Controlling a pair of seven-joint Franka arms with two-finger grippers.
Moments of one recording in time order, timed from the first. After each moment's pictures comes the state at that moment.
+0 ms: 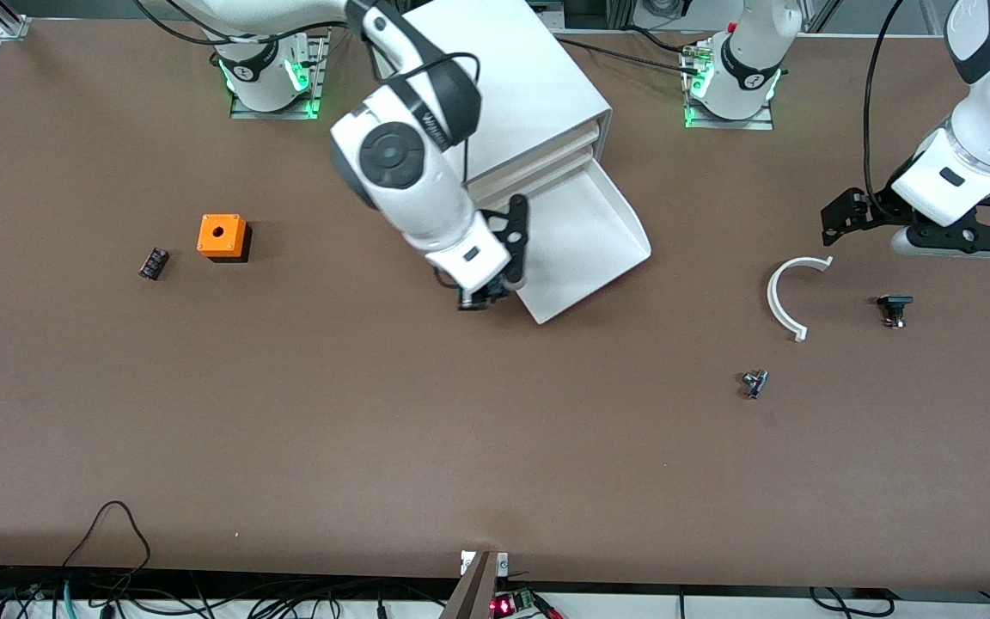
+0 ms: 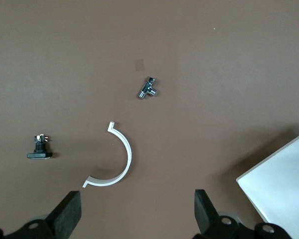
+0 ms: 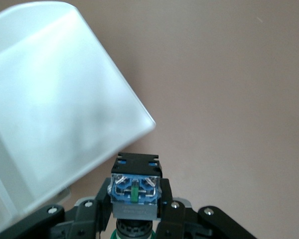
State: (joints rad) left arm 0.04 -0.07 -0.09 -1.88 0.00 1.84 -0.05; right arm 0.64 0.64 0.14 -1.27 0.09 2.08 -0.87
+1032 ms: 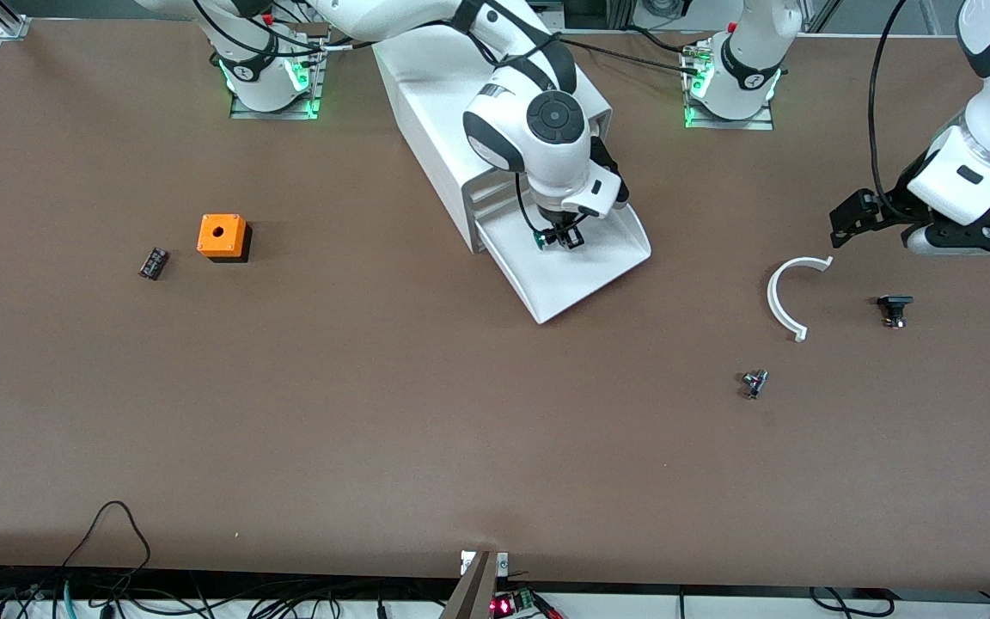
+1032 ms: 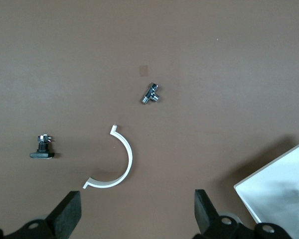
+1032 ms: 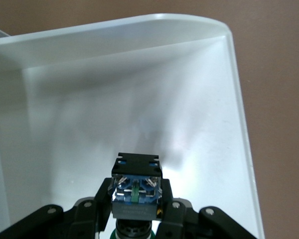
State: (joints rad) left arm 0.04 -0.07 -0.08 -1.85 0.00 1.84 -0.07; right arm 0.87 0.81 0.13 -1.21 0.01 2.08 -1.01
